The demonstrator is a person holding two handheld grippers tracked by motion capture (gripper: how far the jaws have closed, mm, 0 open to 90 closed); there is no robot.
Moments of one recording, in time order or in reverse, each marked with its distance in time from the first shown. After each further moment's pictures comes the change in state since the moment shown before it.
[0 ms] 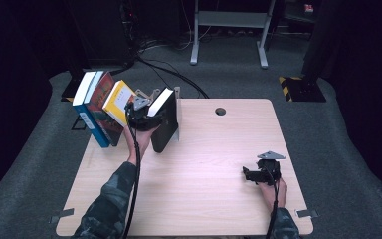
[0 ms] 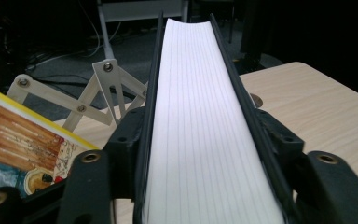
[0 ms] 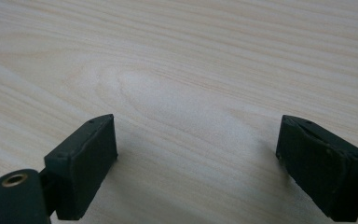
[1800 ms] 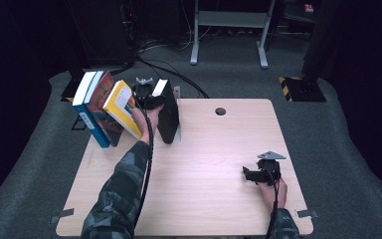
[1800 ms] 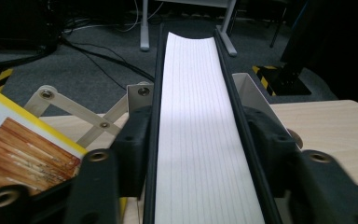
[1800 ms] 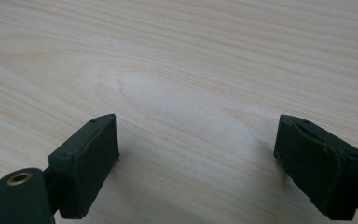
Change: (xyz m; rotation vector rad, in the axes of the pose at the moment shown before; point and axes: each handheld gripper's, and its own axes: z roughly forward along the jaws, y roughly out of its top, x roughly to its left) left arm 0.014 0.042 0.048 0.061 0.177 -0.193; right arm 0.000 0.000 -0.001 0.003 -0.001 -0.003
